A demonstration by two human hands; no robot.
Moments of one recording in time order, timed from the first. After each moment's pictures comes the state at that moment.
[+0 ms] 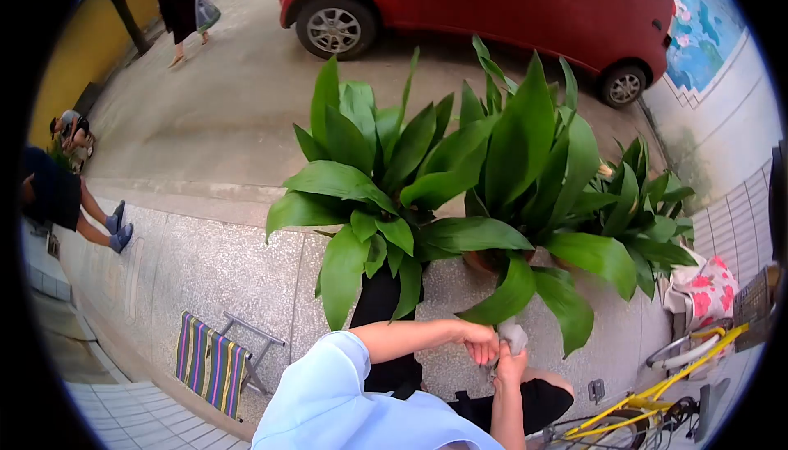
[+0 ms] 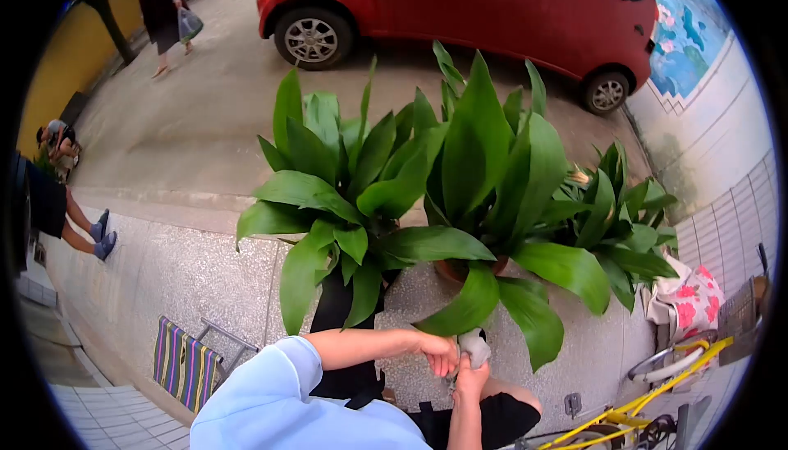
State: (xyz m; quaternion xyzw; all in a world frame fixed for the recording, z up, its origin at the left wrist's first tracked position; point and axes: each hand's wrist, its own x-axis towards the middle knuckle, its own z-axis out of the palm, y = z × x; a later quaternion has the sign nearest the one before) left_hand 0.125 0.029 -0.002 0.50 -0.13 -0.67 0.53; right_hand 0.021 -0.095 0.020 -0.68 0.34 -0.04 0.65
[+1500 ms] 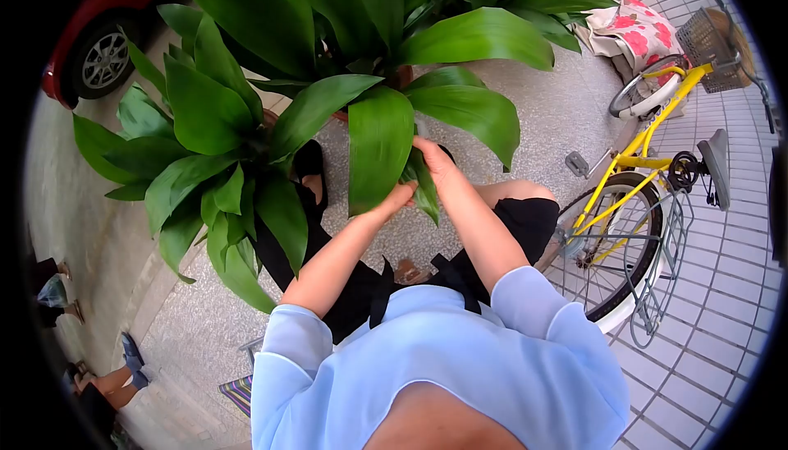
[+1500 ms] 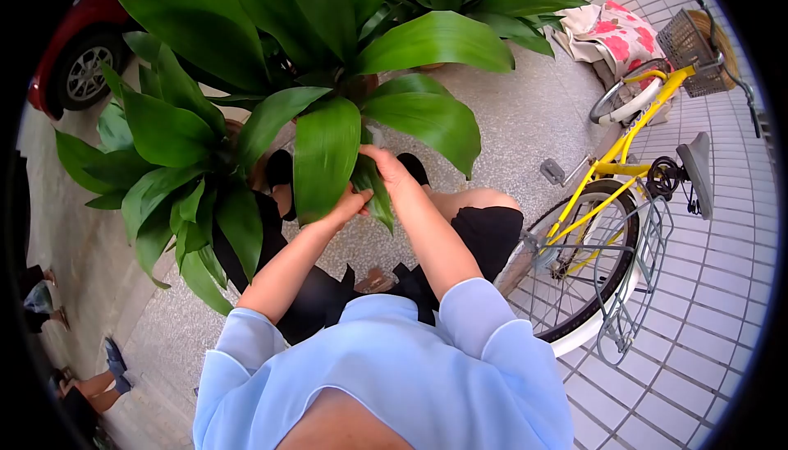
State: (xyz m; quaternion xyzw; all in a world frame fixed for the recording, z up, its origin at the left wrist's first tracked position) left_hand 0.132 0.001 -0.050 0.66 -0.03 -0.49 0.57; right_hand 0.122 -0.137 -0.022 -0.23 0.25 0.17 0.92
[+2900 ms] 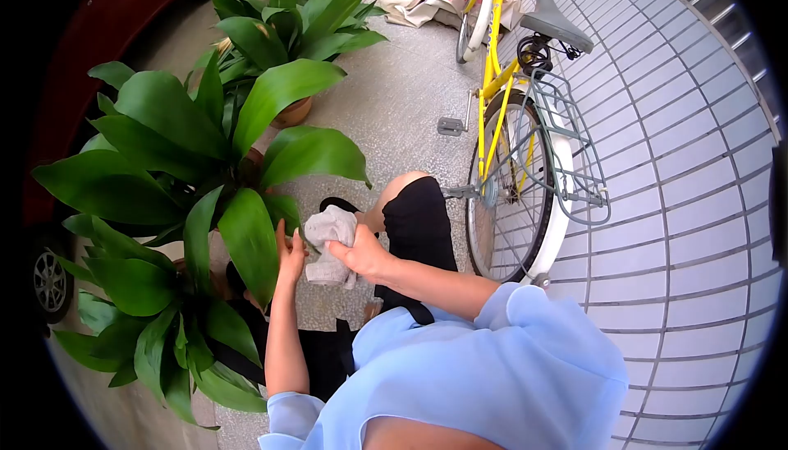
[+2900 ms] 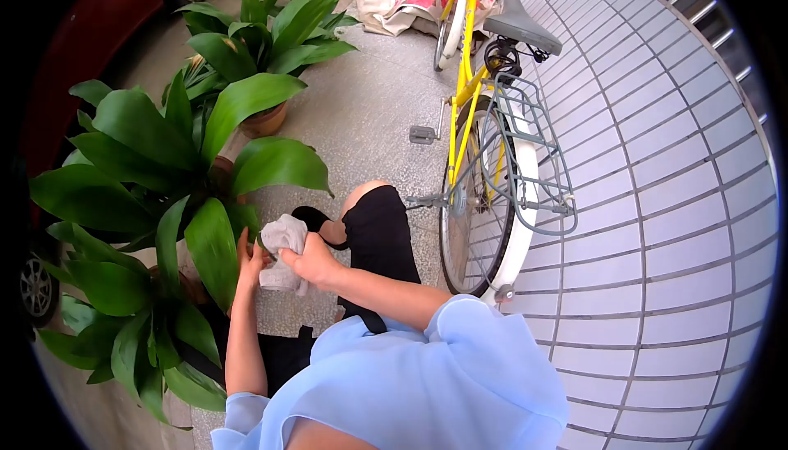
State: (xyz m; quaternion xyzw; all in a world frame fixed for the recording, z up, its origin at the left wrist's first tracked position) left_hand 0.137 0.002 -0.038 0.71 -0.21 -0.37 0.56; right_hand -0.008 -0.082 0.079 -0.60 0.35 -0.16 0.70
